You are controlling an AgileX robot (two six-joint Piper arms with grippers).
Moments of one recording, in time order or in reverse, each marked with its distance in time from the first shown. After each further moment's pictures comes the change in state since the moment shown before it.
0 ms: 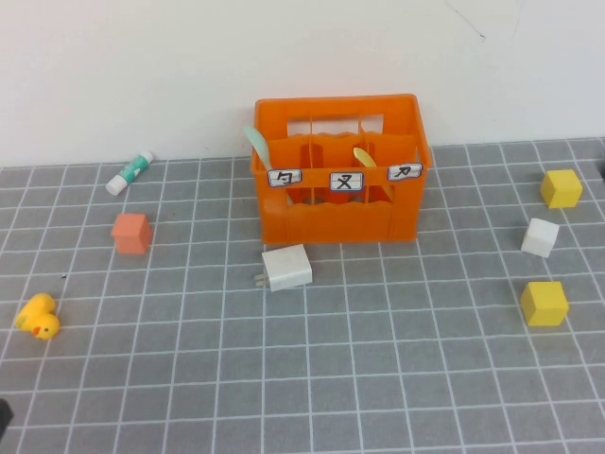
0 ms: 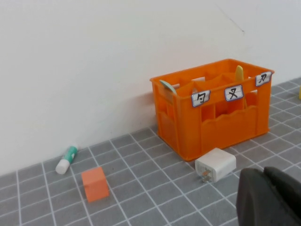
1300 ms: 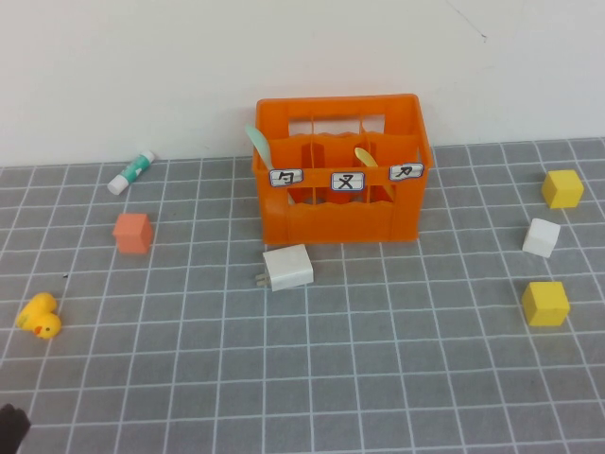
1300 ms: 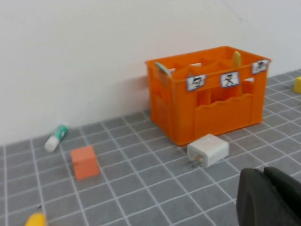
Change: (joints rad) right arm 0.000 -0.656 0.498 0.064 0.330 0.134; left arm 0.020 0.000 0.051 -0.049 -0.028 -0.003
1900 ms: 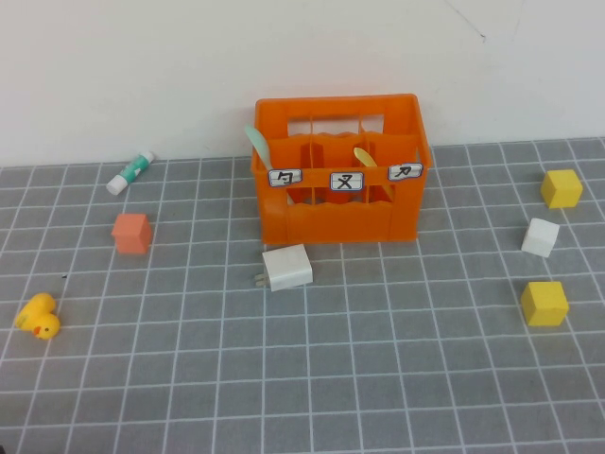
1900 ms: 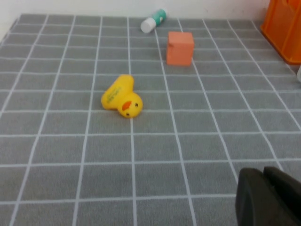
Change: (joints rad) right arm 0.000 0.000 0.002 0.000 0.000 0.000; left arm 0.445 0.000 0.160 -0.360 0.055 0.209
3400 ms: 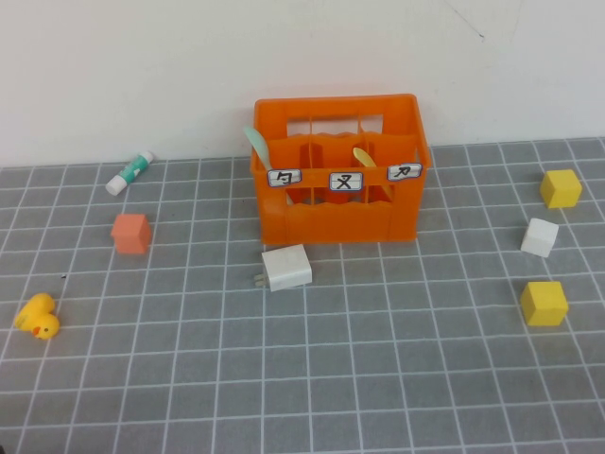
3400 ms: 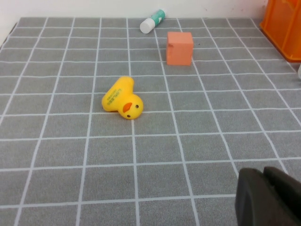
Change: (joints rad) right arm -0.479 -0.021 0.252 -0.028 -0.541 -0.016; left arm 0.000 0.000 0.000 0.005 0.002 0.018
